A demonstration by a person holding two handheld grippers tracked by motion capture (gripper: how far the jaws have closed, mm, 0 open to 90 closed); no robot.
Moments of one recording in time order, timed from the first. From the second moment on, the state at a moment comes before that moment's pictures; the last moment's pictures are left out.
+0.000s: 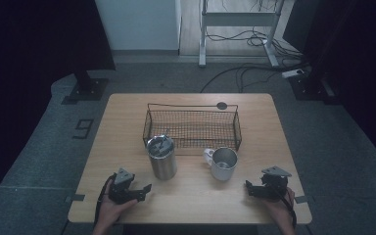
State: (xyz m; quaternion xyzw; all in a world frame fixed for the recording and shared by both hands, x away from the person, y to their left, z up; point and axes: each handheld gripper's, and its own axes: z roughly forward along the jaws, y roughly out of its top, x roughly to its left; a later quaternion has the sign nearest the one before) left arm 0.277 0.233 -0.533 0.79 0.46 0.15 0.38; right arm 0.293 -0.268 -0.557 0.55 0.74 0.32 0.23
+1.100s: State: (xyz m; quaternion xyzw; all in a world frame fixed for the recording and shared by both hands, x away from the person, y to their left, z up) left arm 0.266 0.245 -0.507 0.75 0.46 0.17 0.45; right arm 0.290 -0.268 -0.556 0.55 0.73 0.32 0.23
